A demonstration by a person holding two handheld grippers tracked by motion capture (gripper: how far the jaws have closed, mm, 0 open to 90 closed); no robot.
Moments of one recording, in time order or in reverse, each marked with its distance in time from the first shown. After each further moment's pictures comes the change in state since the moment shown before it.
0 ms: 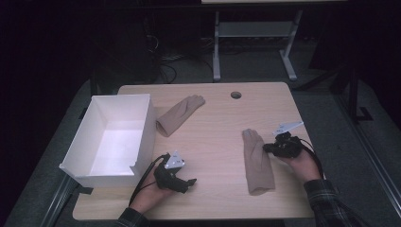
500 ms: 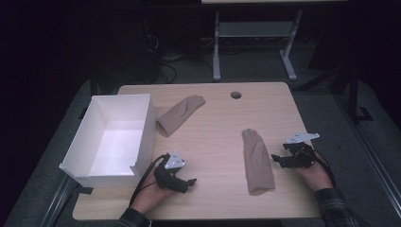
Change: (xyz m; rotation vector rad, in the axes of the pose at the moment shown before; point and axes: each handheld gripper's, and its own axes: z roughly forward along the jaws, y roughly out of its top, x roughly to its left) left arm 0.000 0.000 0.000 -0.001 0.002 -0.003; right arm -0.009 -0.047 -0.008 -0.060 -0.150 0.049
